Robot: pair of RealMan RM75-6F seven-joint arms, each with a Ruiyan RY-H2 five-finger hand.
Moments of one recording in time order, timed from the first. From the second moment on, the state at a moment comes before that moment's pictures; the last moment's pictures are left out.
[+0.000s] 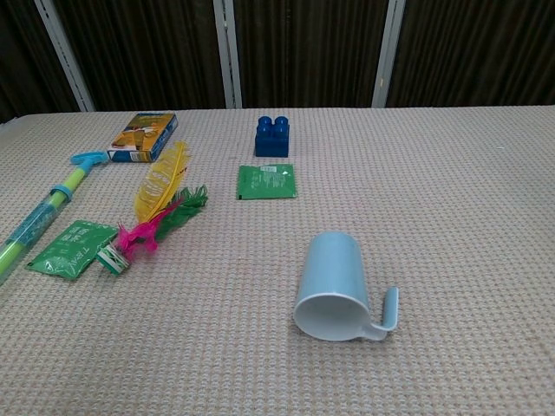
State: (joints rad) left arm -0.12 -1.28 -0.04 -1.47 1.59 1.54 0.04; right arm 0.07 -1.15 0.03 -1.59 -1.61 1.53 -0.08
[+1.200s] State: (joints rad) left arm -0.41 -1.77 -0.34 -1.29 1.18 1.25 -0.02; right arm 0.15 -1.14 0.02 -1.57 -1.56 1.38 0.02
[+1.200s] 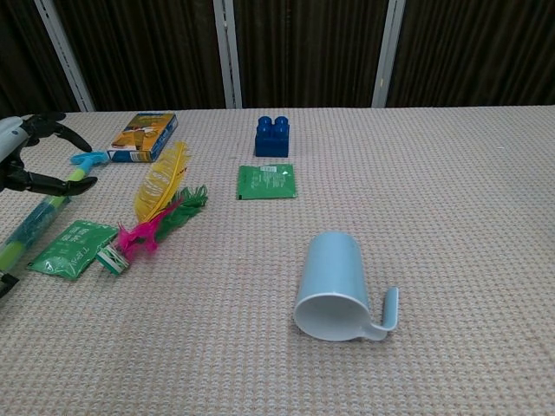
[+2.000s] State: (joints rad) left arm -0.57 -1.86 -0.38 -1.20 1.07 1.05 0.00; right arm 0.16 -1.14 0.02 -1.56 -1.55 1.35 0.01
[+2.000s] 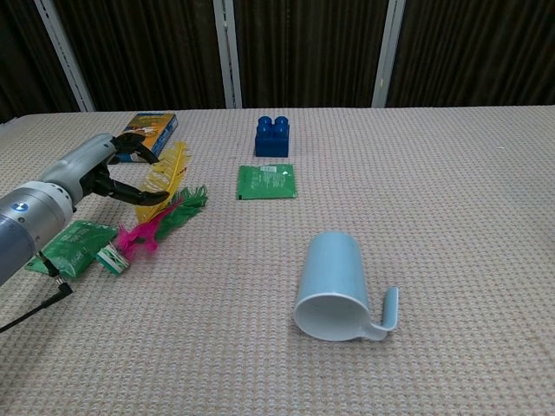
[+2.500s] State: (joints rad) left arm -0.62 -1.91 -0.37 -1.13 1.07 1.05 0.01; right arm 0.17 -1.14 0.02 -1.56 -1.54 1.35 0.01
